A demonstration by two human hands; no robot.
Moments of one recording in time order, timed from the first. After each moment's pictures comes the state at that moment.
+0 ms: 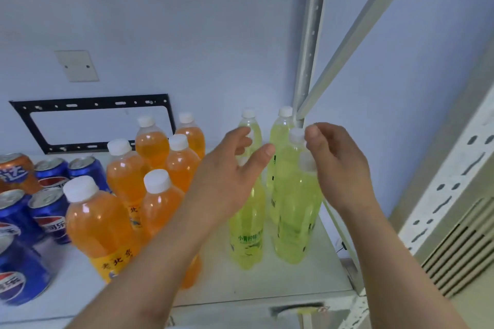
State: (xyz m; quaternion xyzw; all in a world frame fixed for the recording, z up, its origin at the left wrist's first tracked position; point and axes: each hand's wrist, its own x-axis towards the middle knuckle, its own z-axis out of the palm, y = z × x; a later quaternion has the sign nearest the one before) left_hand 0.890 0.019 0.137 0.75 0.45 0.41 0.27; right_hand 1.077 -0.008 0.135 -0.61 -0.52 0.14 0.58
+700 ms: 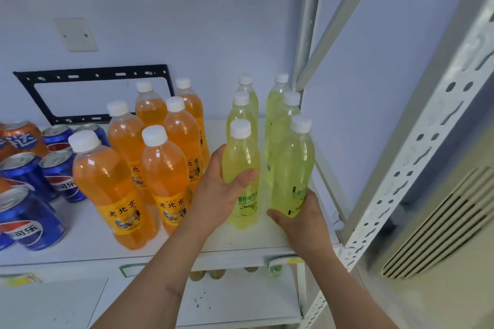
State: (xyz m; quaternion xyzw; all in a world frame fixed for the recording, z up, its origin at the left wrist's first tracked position) left_hand 0.883 0.000 0.033 0.65 0.44 0.48 0.40; right_hand 1.066 -0.041 -0.048 -0.73 -0.48 0.23 0.43
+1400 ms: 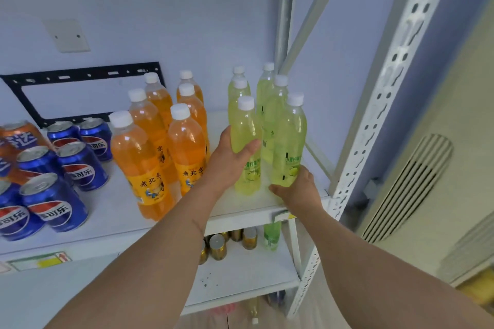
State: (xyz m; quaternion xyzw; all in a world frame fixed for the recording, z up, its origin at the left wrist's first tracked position) left_hand 0.866 -0.008 0.043 0.70 0.45 0.39 0.39; right_hand 1.036 -0.067 -0.029 -0.81 -0.43 0.20 0.35
